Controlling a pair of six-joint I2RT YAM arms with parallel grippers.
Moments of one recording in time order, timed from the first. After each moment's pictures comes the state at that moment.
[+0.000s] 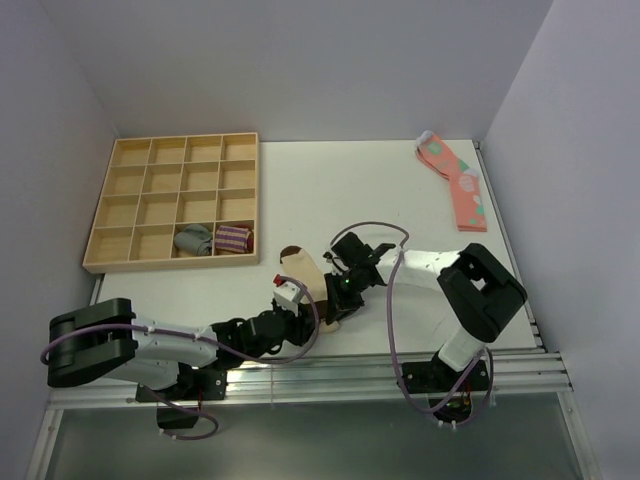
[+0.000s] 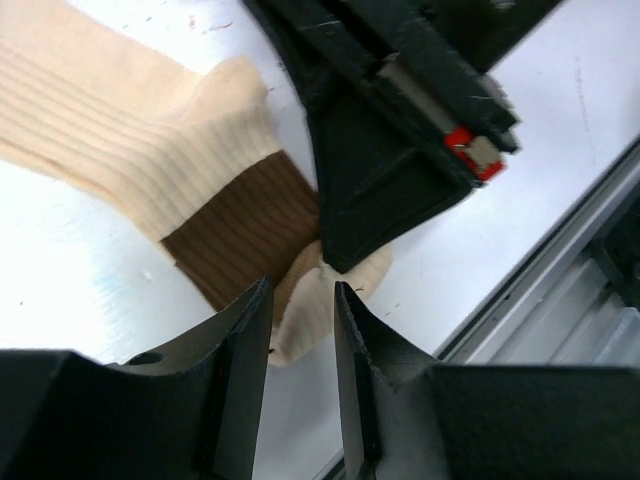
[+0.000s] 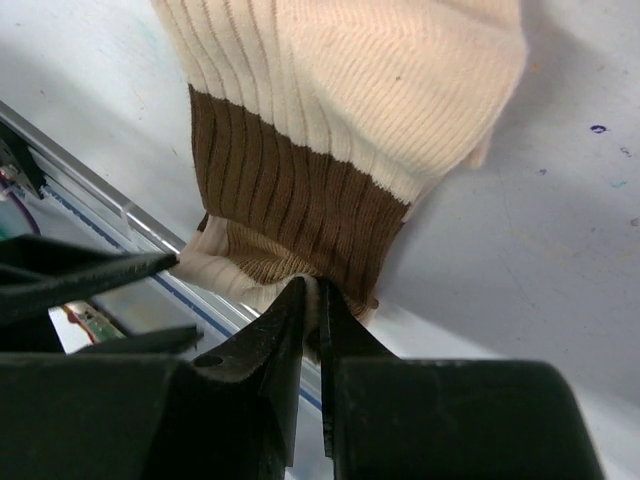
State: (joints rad) left arm -1.30 1.28 0.28 0.57 -0.42 -0.59; right arm 0.74 1.63 0.80 -0.41 -0.49 0.56
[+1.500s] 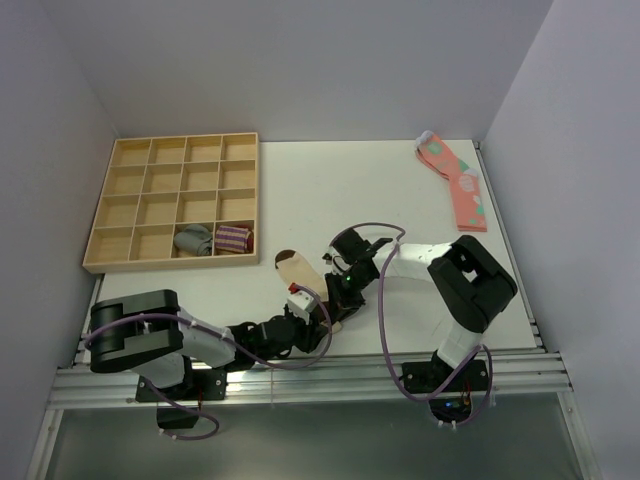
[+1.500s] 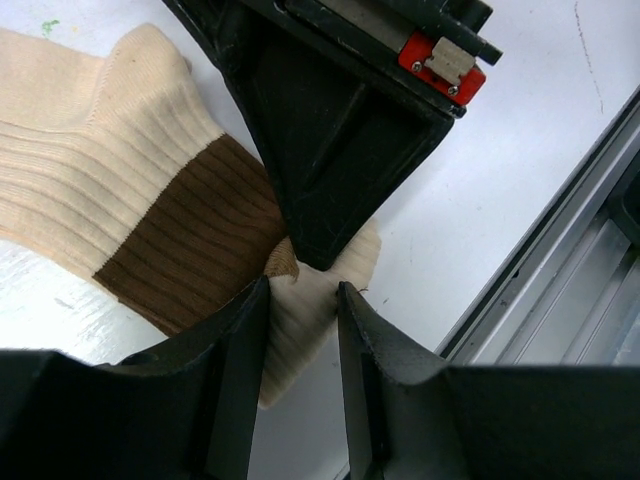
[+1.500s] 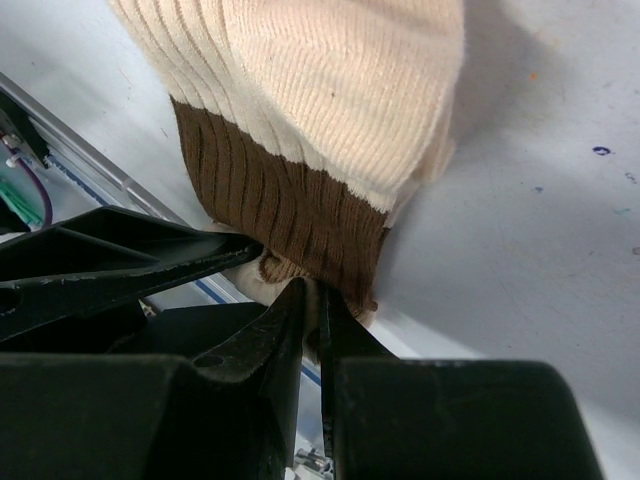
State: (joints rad) left arm -1.33 1.52 0.29 0.81 -0.36 -0.53; right arm 0.69 1.71 0.85 -0.48 -0.58 0.49
